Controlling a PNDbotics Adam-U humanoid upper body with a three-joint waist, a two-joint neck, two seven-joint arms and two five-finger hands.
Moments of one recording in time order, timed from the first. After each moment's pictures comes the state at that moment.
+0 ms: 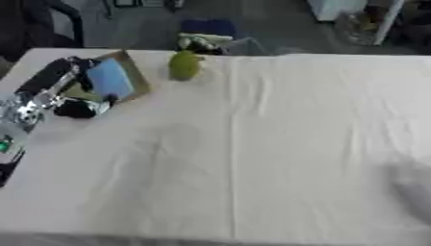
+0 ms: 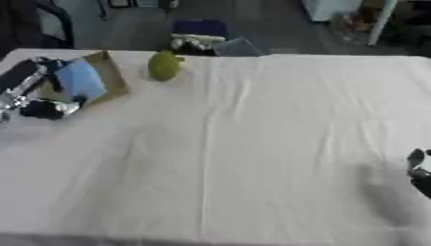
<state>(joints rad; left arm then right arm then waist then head) -0.37 0.77 0.05 -1.17 -0.52 -0.12 -0.04 -0.33 -0.35 -0.06 -1.20 0.45 -0.16 -0.16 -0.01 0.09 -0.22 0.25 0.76</state>
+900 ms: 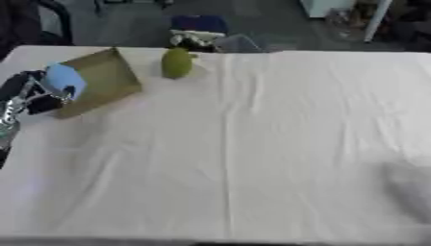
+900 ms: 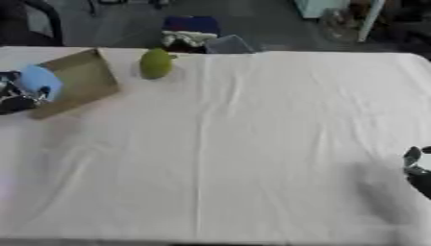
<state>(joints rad) -0.51 0.75 0.08 -0.68 -0.61 -0.18 0.07 -0.33 -0.34 -0.05 -1.20 0.45 -0.16 -0.16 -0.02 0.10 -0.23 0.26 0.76</state>
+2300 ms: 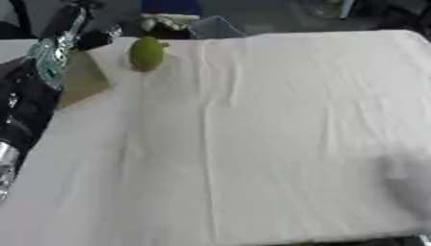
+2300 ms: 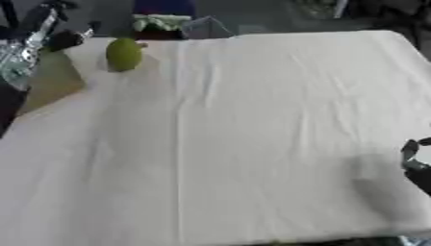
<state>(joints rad) -0.87 0.69 0.08 -0.63 -0.80 -0.17 0.11 -0.43 -0.28 -0.03 -1.22 0.45 -0.18 -0.13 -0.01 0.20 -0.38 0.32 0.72</state>
